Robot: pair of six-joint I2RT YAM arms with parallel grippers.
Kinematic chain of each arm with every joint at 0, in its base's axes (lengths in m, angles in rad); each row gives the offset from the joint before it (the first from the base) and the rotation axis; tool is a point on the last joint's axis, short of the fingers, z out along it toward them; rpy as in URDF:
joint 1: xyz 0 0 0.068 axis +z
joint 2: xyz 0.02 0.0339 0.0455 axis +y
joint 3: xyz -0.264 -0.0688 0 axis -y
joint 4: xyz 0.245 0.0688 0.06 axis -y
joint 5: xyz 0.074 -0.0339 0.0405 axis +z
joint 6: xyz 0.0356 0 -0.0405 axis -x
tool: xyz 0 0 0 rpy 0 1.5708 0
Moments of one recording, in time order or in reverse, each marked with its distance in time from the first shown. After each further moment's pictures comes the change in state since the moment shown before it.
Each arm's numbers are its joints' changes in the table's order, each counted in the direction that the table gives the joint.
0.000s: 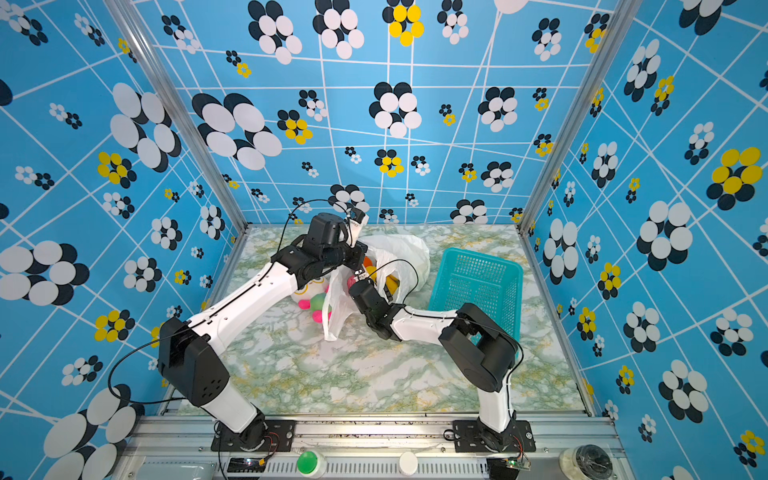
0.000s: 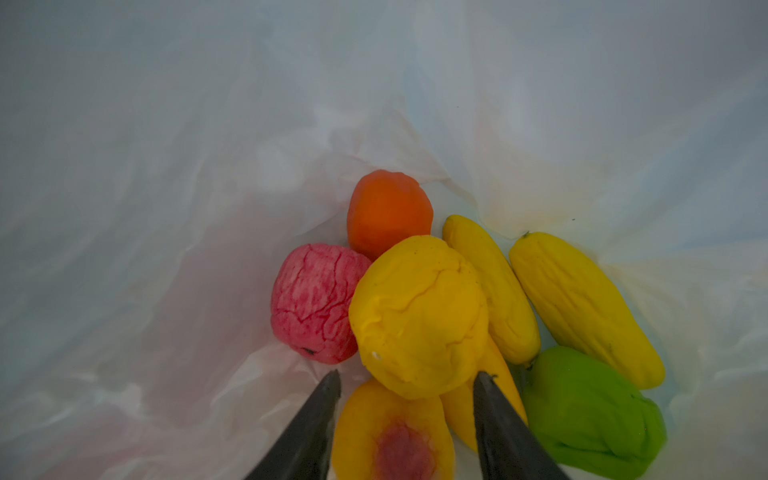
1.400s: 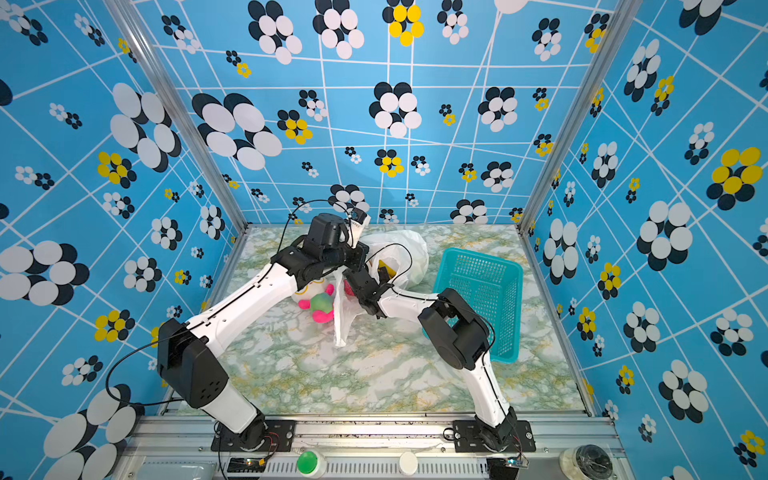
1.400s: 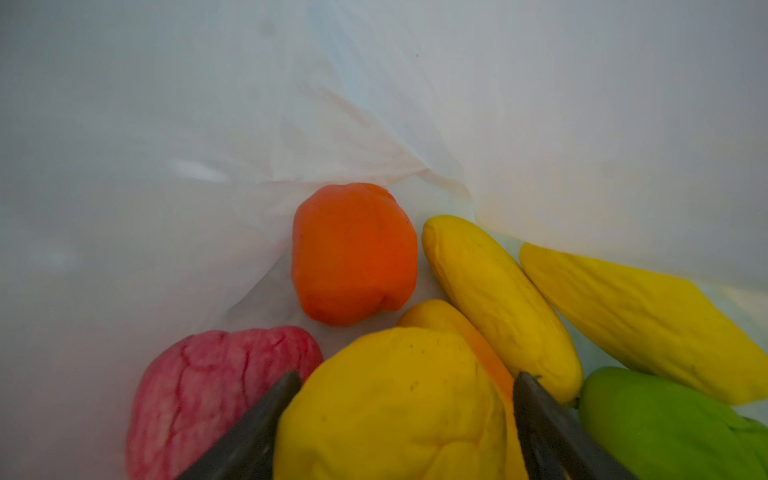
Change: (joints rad) left arm -0.014 -0.010 0.000 0.000 -0.014 0.000; right arm -0.080 0.224 0.306 -0.224 0.032 -0.139
